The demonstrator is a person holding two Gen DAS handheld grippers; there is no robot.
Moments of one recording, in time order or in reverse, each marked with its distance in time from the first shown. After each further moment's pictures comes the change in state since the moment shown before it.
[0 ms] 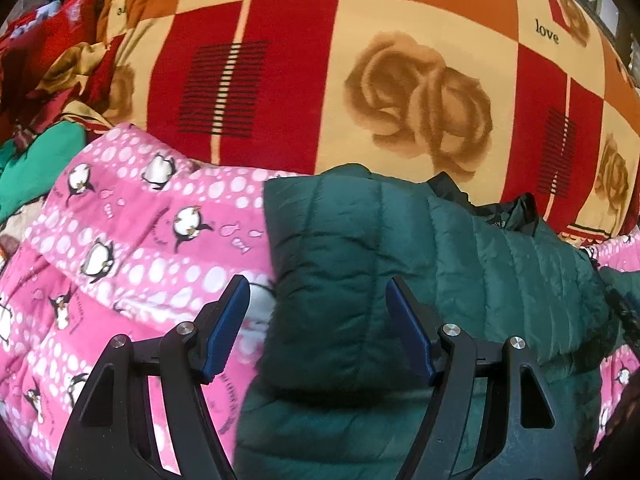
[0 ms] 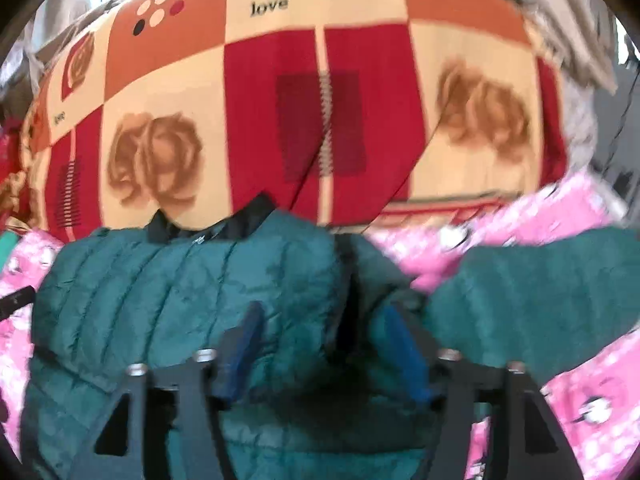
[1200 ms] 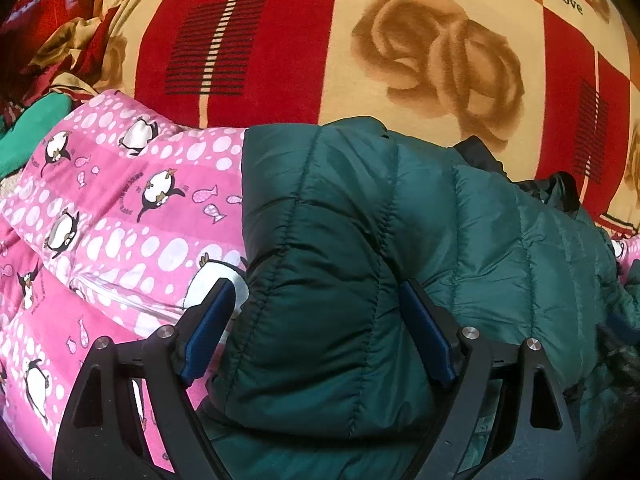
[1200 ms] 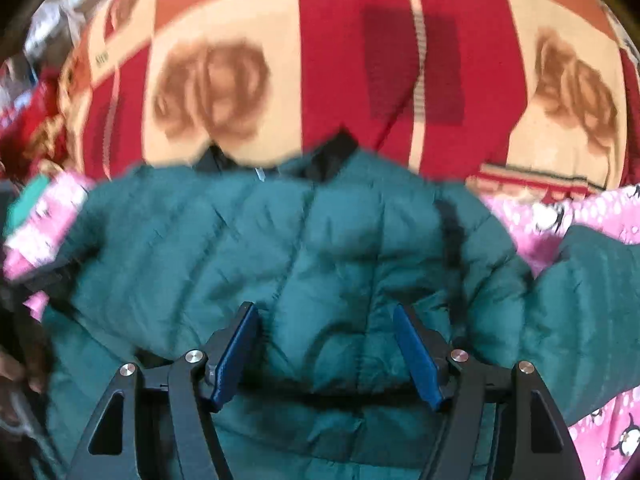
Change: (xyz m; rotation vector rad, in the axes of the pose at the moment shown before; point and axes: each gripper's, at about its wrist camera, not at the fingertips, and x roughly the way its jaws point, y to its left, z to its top) left arm 0.055 -0.007 -0.024 -0.018 0.022 0.053; right arm 0.059 0.039 -0.032 -0.114 0.182 0.214
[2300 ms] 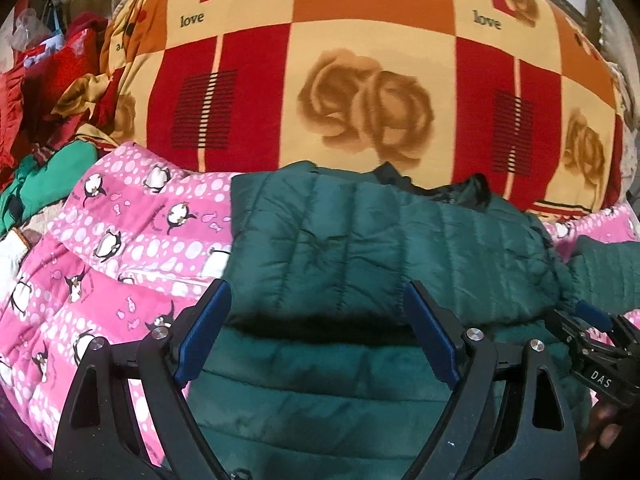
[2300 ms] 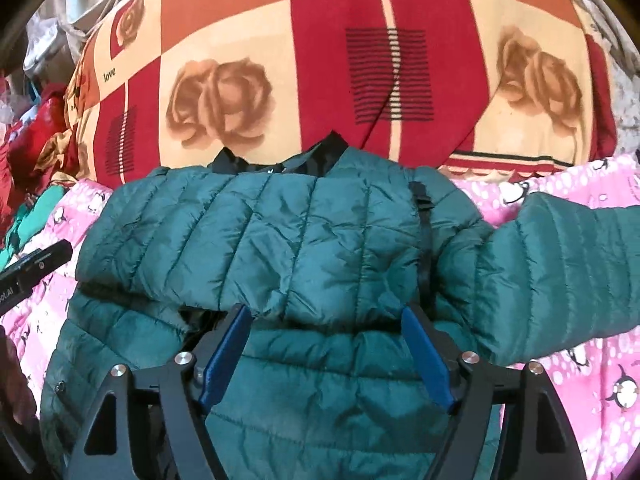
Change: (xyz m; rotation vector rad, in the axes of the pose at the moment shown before) left arm -0.118 -0.045 -0.025 0.075 -0.105 -0.031; right arm -0.074 -0.001 -0.024 0.061 -0.039 0.011
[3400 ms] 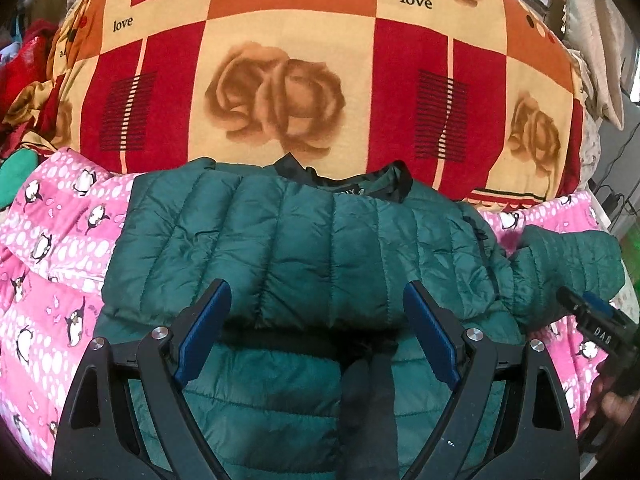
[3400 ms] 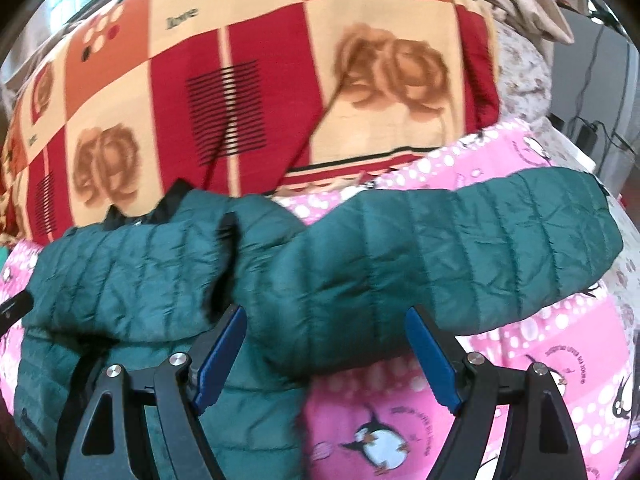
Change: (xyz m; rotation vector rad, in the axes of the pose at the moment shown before) left arm 0.012 -0.078 -0.001 0.023 0.021 -0.149; right arm -0.038 -0.132 -0.004 0.165 -0.068 -0.224
